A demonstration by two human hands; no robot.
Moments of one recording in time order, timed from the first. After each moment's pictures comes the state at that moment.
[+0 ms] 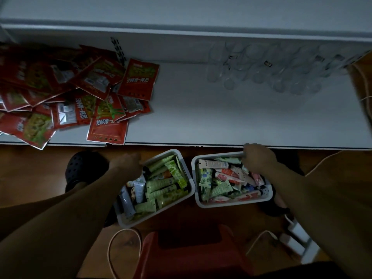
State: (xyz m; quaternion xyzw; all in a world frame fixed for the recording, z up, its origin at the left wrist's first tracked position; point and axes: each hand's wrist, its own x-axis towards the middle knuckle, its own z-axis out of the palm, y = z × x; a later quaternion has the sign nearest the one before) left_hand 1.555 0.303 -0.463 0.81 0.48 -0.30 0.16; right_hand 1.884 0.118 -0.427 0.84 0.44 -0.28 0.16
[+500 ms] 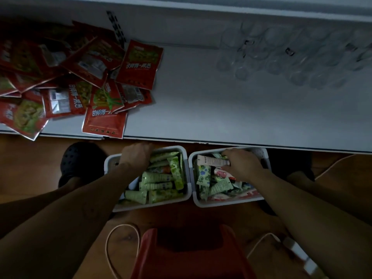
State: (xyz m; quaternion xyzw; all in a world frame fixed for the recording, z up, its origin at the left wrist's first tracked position) left_hand 1.581 0.300 -0.482 0.86 0.43 -0.25 0.10; right_hand 1.848 0.140 -0.468 0.75 0.57 -0.31 0.11
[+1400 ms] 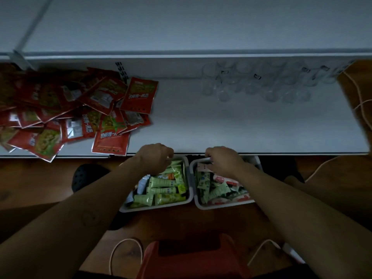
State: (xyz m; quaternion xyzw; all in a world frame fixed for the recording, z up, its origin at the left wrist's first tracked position) left_hand 1.634 0.293 -0.397 0.92 0.29 -0.22 0.14; right_hand 1.831 0.158 -0.410 0.74 0.60 -0.29 0.04
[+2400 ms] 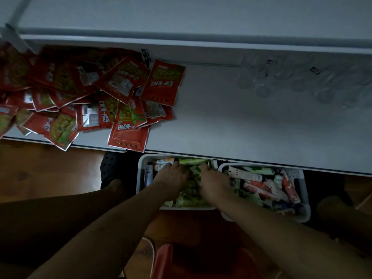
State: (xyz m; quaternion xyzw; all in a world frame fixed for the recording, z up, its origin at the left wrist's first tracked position) left_hand 1.604 0.272 -0.476 0.92 0.23 -0.31 0.06; right_hand 1.733 0.191 -0.486 0.76 0.57 -0.30 0.08
